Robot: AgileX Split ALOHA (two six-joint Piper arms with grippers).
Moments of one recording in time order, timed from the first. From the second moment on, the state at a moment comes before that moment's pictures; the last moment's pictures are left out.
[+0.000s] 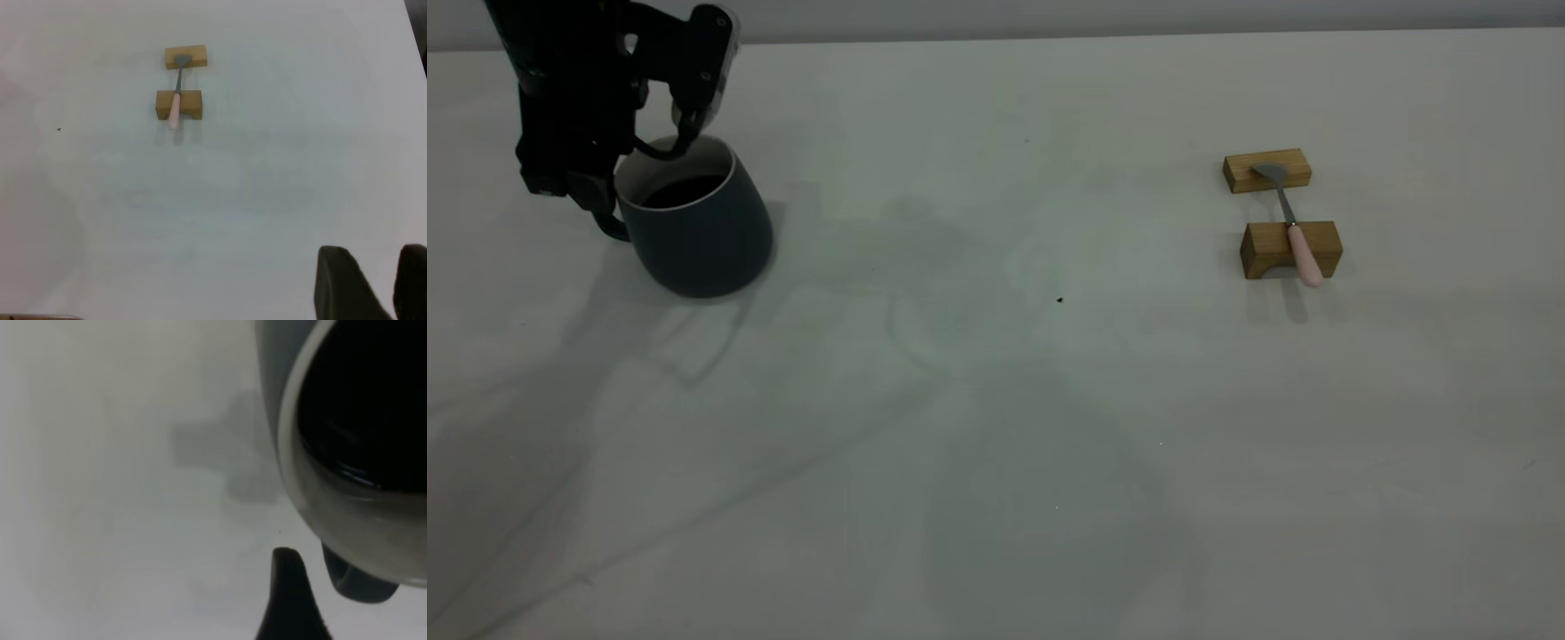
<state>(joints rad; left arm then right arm) -0.16 2.30 -1.44 0.42 0.52 1.09 0.01 0.02 -0.47 0.02 1.14 -0.04</state>
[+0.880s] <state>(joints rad) -0.24 2.32 -1.44 0.42 0.52 1.08 0.01 0.02 -0.47 0.02 1.14 -0.04</state>
